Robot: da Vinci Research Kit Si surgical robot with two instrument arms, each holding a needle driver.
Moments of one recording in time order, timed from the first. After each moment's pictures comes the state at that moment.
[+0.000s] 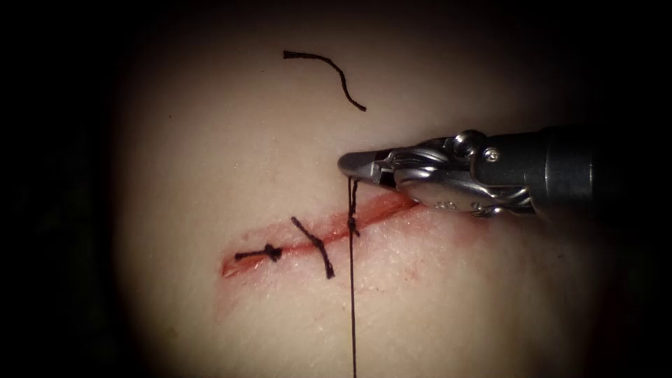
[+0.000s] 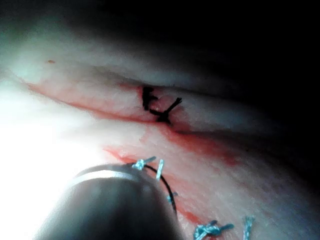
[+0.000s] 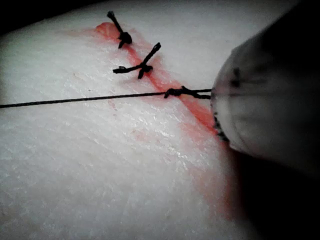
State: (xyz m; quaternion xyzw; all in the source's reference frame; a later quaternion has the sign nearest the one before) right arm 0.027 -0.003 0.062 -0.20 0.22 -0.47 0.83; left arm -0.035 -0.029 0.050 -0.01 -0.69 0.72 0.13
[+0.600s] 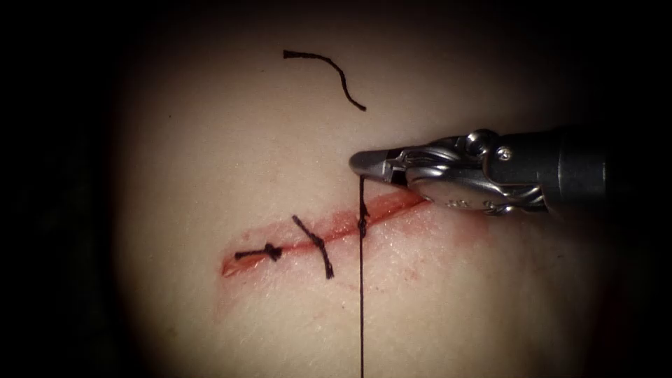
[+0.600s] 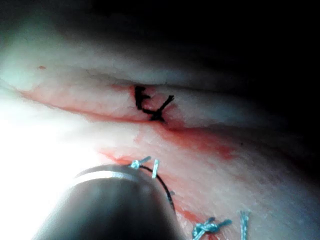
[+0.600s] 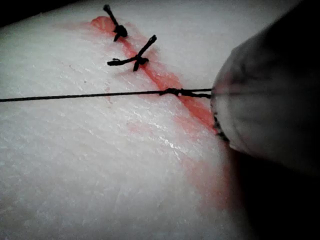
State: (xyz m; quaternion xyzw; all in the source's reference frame) right arm 0.026 -0.001 0.063 -0.20 0.20 -0.46 0.84; left arm -0.035 -0.030 0.050 -0.01 -0.69 0.71 0.11
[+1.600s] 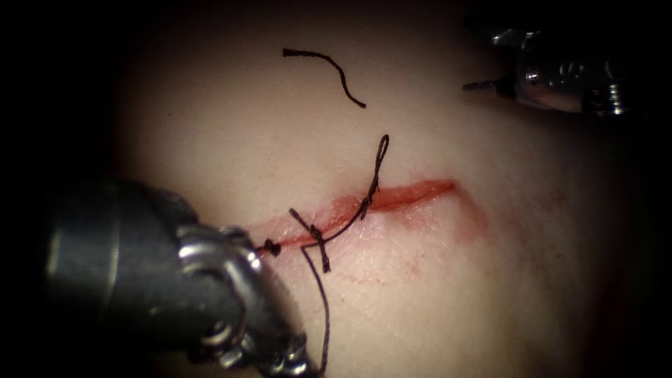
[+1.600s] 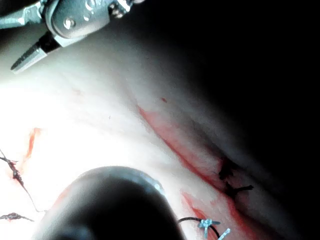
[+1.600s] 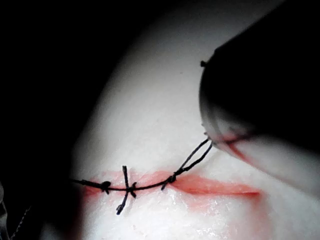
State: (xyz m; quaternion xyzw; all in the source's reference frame) right arm 0.023 -0.005 0.046 -0.07 0.37 -0.04 0.93; left arm -0.027 -0.008 0.047 -0.15 -0.56 0.74 0.34
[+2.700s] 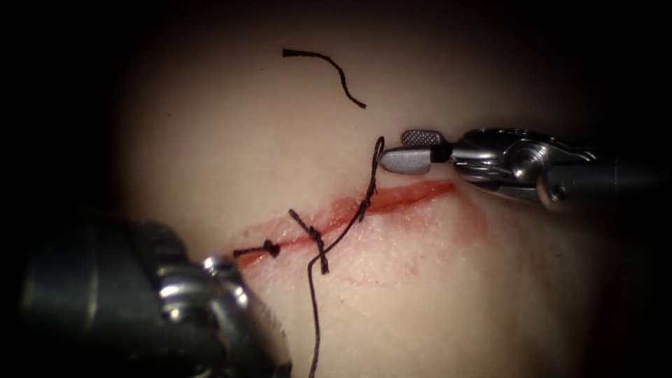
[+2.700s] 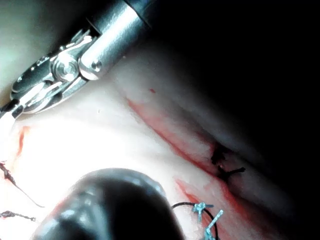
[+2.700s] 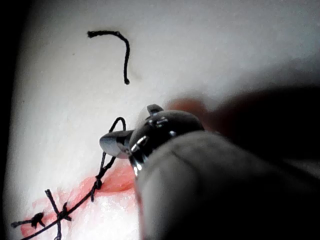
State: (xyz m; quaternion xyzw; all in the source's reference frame) right arm 0.025 -0.012 0.058 0.32 0.40 0.54 0.67; left arm -0.026 -0.010 0.046 -0.13 -0.56 0.76 0.31
